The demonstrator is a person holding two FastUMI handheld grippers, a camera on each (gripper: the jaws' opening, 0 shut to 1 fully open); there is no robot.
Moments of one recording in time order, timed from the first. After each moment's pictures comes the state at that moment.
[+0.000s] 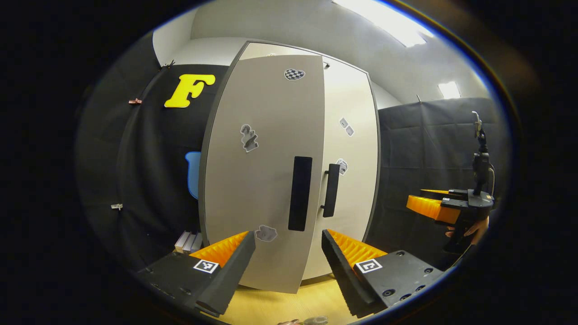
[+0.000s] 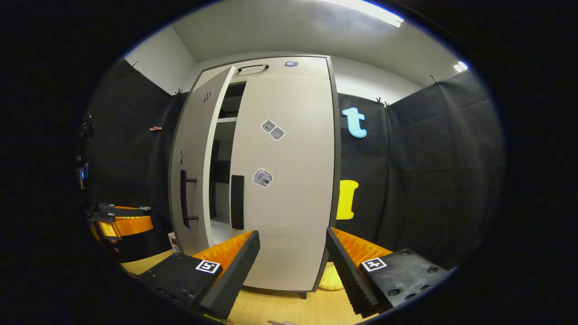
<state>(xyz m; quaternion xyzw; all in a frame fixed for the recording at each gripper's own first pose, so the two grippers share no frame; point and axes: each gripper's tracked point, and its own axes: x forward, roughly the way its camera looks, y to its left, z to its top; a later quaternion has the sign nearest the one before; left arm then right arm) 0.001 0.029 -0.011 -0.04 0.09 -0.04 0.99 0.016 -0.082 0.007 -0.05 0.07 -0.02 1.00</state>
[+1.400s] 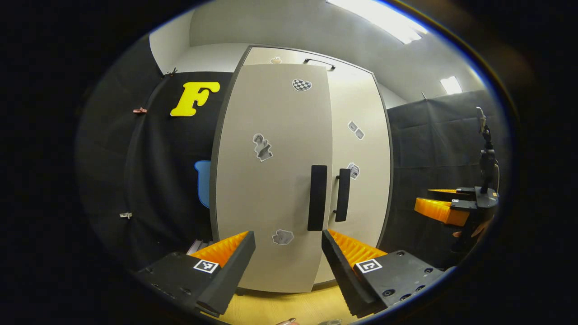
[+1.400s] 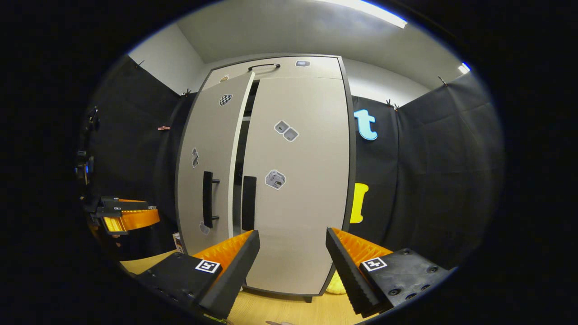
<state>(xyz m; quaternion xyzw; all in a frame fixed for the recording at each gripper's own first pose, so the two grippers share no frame) 0.022 0.052 0.002 -0.01 0.06 0.00 1.00 0.035 -0.063 0.005 -0.06 0.06 0.01 1.00</state>
